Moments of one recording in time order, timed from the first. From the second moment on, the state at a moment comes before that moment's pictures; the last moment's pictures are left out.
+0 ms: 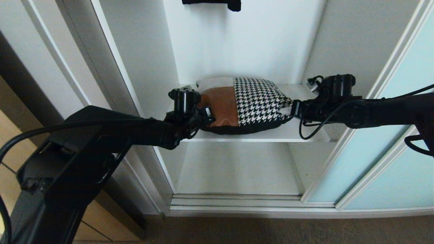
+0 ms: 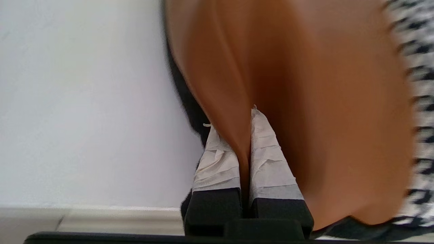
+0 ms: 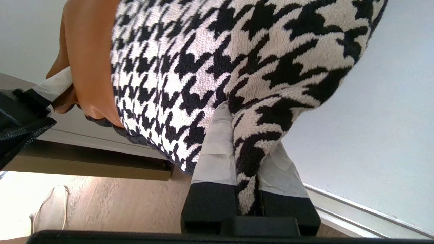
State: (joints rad) left arm -0.41 2.38 -1.78 -0.42 0.20 -0.37; right arm 0.13 2.25 -1.78 -0.18 0.49 0.37
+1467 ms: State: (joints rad) left arm -0.34 2.53 -1.93 -0.56 0.40 -0.22; right arm 0.14 2.44 -1.93 -0.34 0.28 0.32
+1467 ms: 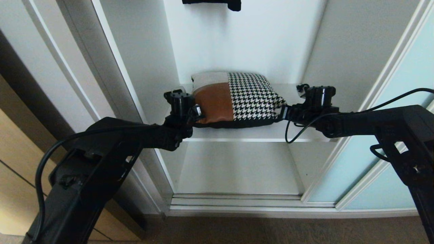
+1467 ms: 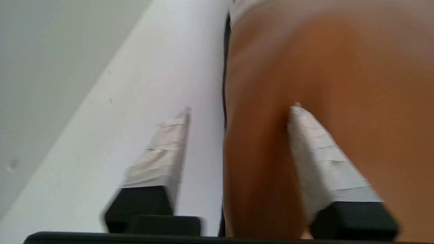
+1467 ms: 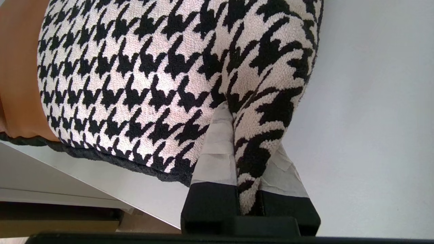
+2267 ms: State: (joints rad) left arm -0.45 2.11 -1.45 -0.68 0.38 -0.23; right arm 0.16 2.22 -1.53 -0.58 0.33 0.31
